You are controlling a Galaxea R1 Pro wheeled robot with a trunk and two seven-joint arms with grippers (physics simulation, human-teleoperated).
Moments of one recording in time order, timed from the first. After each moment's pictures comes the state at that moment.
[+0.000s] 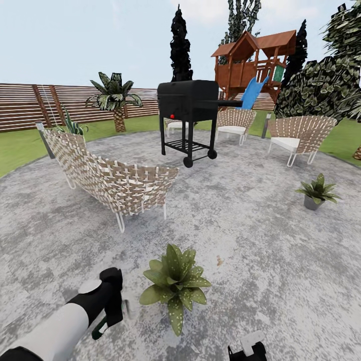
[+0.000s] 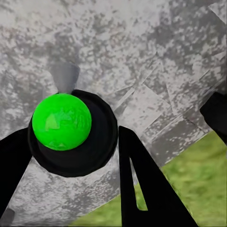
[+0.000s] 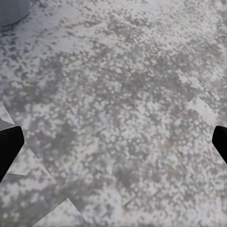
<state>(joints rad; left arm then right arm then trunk) -0.71 0.07 -0.38 -0.57 -1.06 0.63 -1.09 -0.44 0.01 -0.13 -0.04 0.46 -0.41 -0.14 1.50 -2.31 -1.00</state>
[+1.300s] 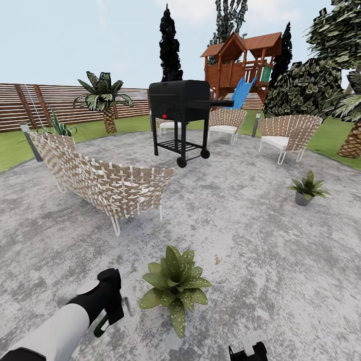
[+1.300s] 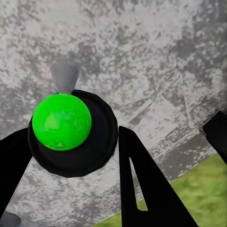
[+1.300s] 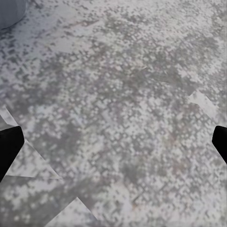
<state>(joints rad) -0.71 0.05 -0.27 -0.54 -1.06 0.63 -0.99 -0.44 0.01 -0.13 -0.04 0.46 -0.41 -0.14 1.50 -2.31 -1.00</state>
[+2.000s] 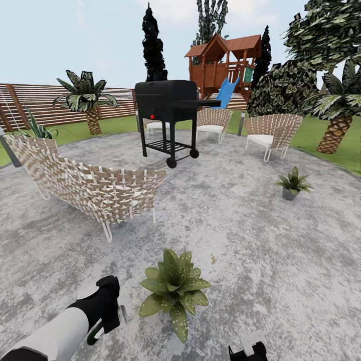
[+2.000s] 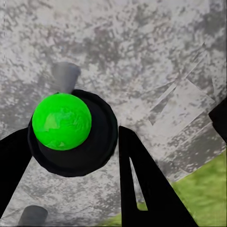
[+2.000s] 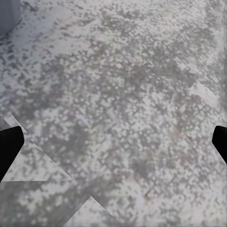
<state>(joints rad) -0.70 0.05 -0.28 -0.45 -1.06 0.63 -0.91 -0.43 0.01 -0.13 -0.04 0.46 -0.41 -0.14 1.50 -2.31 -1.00</state>
